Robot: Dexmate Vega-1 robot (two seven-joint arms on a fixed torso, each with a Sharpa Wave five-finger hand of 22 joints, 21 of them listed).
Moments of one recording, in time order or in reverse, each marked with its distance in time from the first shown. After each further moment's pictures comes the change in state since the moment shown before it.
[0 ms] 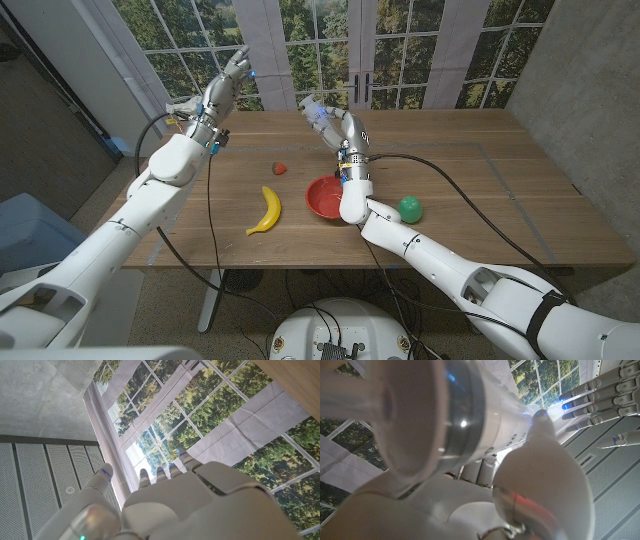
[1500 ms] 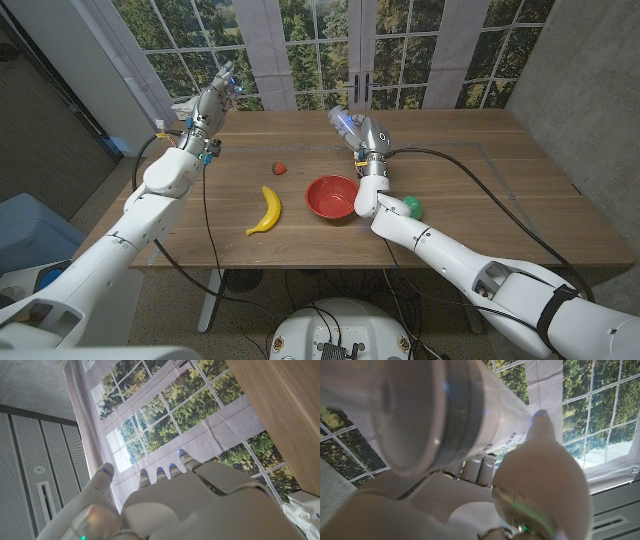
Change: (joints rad) left arm 0.066 -0.011 -0.038 0.007 -0.126 0.052 0.010; left_hand 0.007 0.001 0.000 -0.016 -0.006 0.000 0.000 -0.004 0.000 -0.004 0.004 -0.003 0.000 0.000 0.000 -0.004 0.000 -0.002 -0.013 -0.008 0.005; right arm 0.023 -0.061 -0.006 -0.023 0.001 -0.349 0.023; right_hand 0.006 0.006 -0.010 0.007 0.001 0.000 0.000 0.000 -0.001 0.000 0.000 -0.006 0.009 0.000 0.000 0.000 0.000 0.000 0.000 0.008 -0.005
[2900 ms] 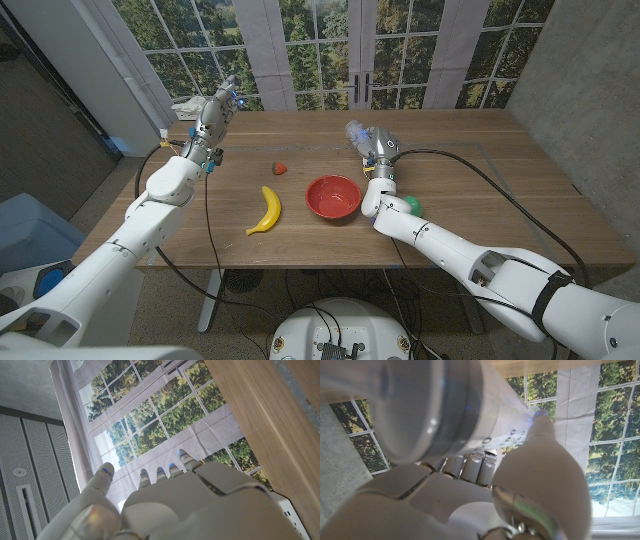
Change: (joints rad) left arm 0.033 0.003 0.004 -0.011 -0.013 0.043 0.018; left_hand 0.000 0.000 0.000 -0.008 0.000 -0.004 0.004 0.000 0.000 -0.005 0.005 -0.004 0.000 0.000 0.000 0.000 0.002 0.000 0.000 0.000 0.000; right arm 0.066 0.009 -0.052 0.140 0.038 -0.154 0.000; right_hand 0.005 -0.005 -0.008 0.000 -0.001 0.003 0.002 -0.004 -0.001 0.006 0.005 -0.014 -0.003 0.013 -0.002 0.015 0.027 0.018 -0.004 0.031 0.000
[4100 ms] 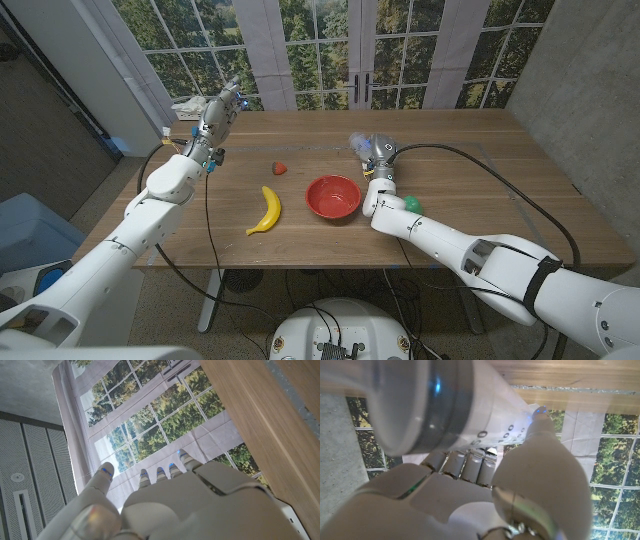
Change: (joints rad) left arm -0.013 0.012 0.010 -0.003 -0.011 0.022 -0.029; left_hand 0.000 0.000 0.001 -0.007 0.000 0.000 0.000 0.000 0.000 0.000 0.000 0.000 0.000 0.000 0.000 0.000 0.000 0.007 -0.006 0.000 0.000; right arm 0.079 0.033 -0.088 0.124 -0.006 -0.154 0.059; right_hand 0.012 -0.012 0.041 -0.029 -0.058 0.007 -0.015 -0.010 0.002 0.000 -0.014 -0.027 0.012 0.052 -0.014 0.031 0.024 0.028 0.000 0.024 -0.005
